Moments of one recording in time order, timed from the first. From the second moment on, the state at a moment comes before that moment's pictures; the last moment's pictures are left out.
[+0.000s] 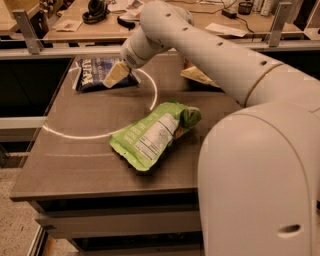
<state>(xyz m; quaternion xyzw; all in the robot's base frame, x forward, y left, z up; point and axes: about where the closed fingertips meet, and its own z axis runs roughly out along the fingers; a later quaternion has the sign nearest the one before) 0.778 0.122 0.867 -0.54 0.73 0.11 0.40</state>
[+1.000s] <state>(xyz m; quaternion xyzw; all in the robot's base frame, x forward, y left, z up) 0.764 0.127 0.832 -0.54 0.75 0.18 0.33</state>
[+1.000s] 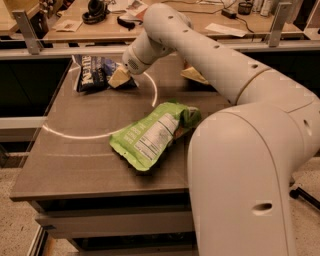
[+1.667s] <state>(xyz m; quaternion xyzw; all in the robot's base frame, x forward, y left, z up) 0.764 0.127 0.835 -0.54 0.75 0.18 0.33</state>
